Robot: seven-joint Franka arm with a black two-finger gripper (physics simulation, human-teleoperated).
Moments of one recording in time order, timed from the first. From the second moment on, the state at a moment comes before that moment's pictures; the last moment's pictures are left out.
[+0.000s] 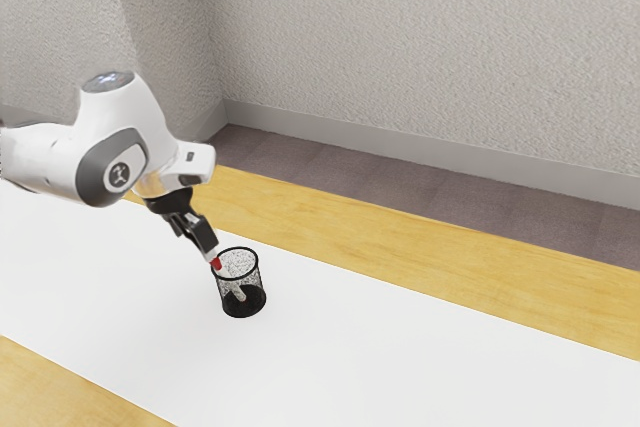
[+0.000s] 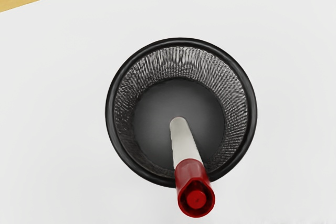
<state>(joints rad) -0.10 -0.17 0.11 -2.40 -0.02 2.39 0.34</state>
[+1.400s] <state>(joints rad) -0.12 -0.18 0.17 -2.12 -0.05 2.14 0.36</state>
